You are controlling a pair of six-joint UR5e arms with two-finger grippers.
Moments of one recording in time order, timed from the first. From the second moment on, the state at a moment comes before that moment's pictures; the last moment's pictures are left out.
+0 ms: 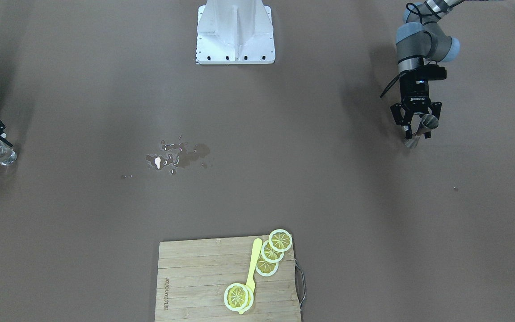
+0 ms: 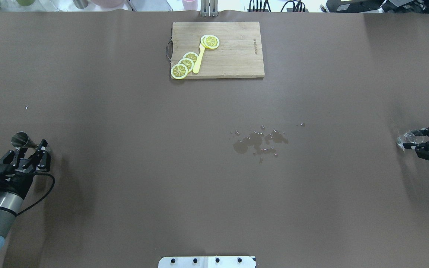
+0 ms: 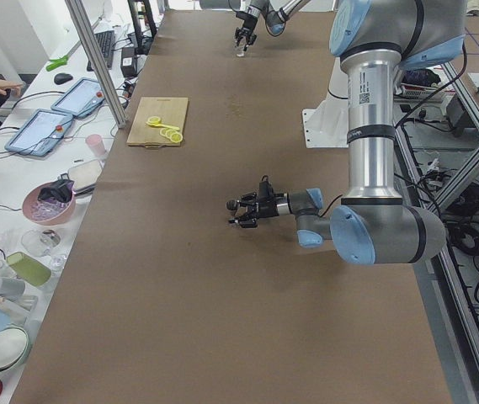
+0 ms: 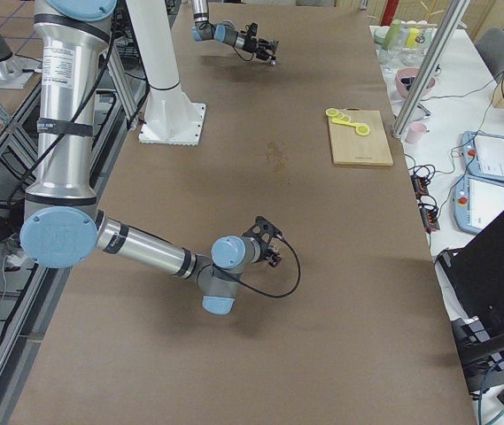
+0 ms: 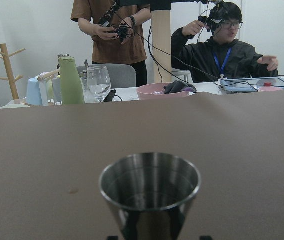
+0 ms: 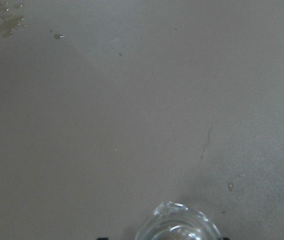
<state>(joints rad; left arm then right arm) -0.16 -1.40 -1.52 -2.80 -0.45 -1.25 1.02 -1.68 1.19 0.19 2.19 0.32</state>
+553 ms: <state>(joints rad) -0.16 -1.40 -1.55 -2.80 -0.45 -1.24 1.03 -1.69 1.19 0.17 2.25 0.32</state>
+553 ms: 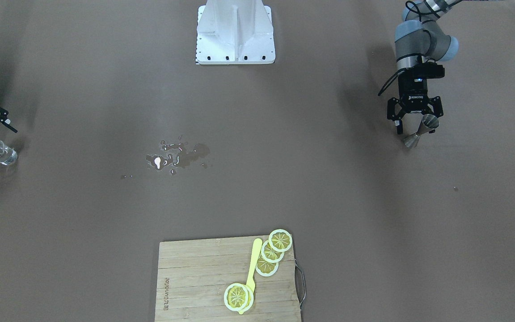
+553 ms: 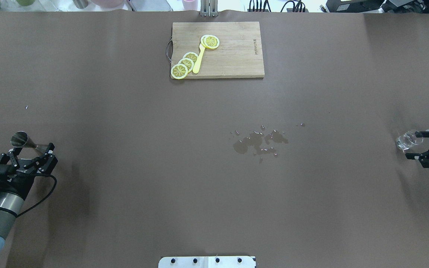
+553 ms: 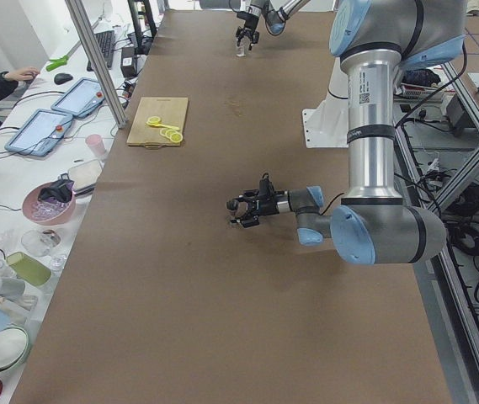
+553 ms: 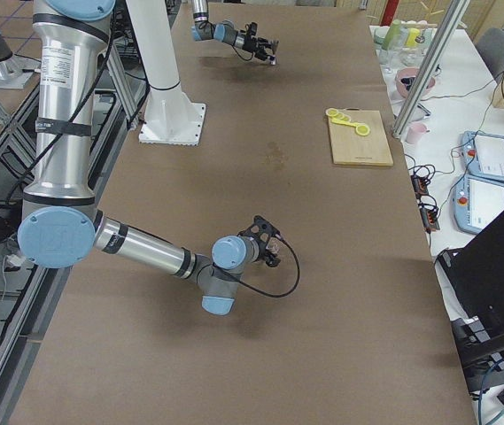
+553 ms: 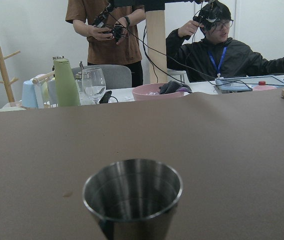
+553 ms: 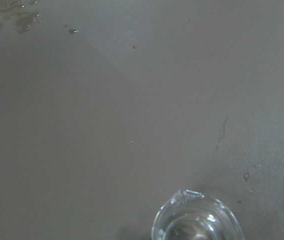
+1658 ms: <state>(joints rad) -0.17 -1.31 -1.69 -2.80 -0.46 -1.20 1.24 -1.84 1.20 -0.02 2.41 0.31</state>
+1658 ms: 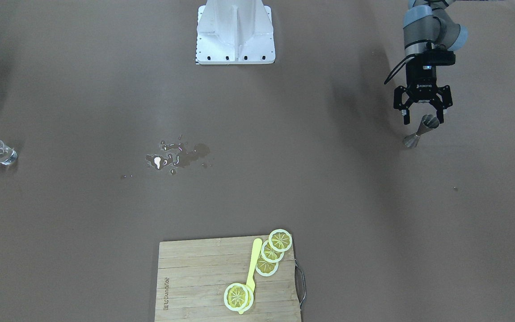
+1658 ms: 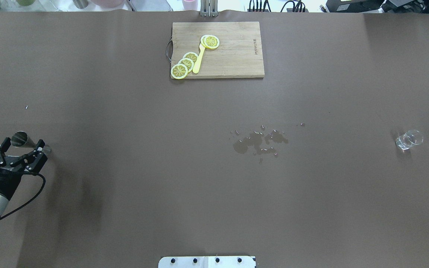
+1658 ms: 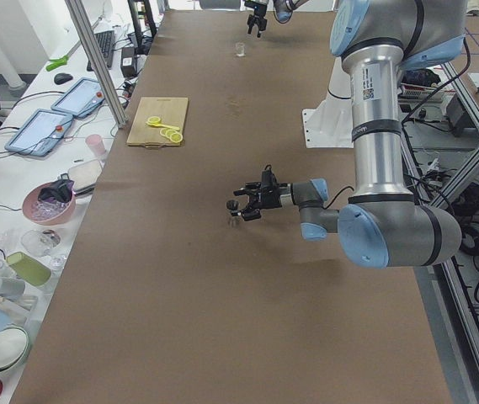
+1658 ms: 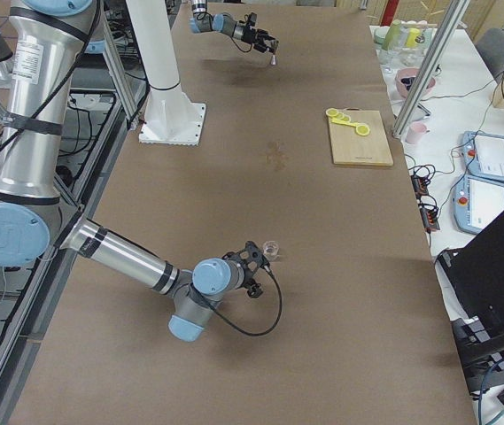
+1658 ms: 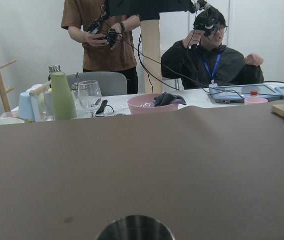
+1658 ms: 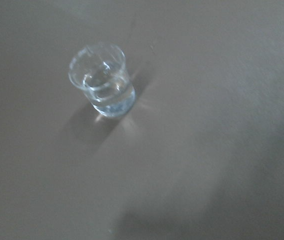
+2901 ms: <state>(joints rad) -0.30 -1.20 -1.98 -2.81 -0.72 -0.94 1.34 -1.80 1.36 -0.68 2.48 0.30</state>
